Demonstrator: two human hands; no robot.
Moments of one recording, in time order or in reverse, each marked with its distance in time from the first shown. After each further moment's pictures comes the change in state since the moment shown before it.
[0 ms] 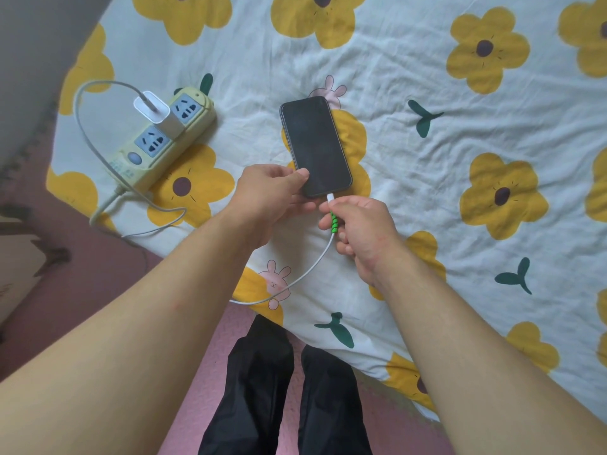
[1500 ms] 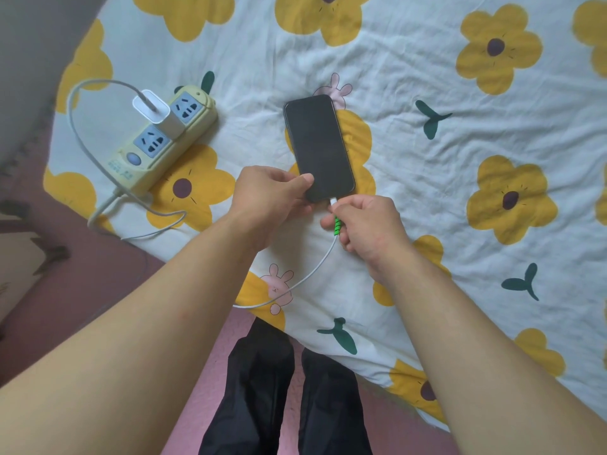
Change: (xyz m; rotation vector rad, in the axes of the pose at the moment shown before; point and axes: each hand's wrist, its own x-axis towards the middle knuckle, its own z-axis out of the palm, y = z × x) left_hand 0.014 -0.010 -0.005 0.160 0.137 0.031; right_hand 0.009 -0.004 -0.001 -0.234 0.065 -0.032
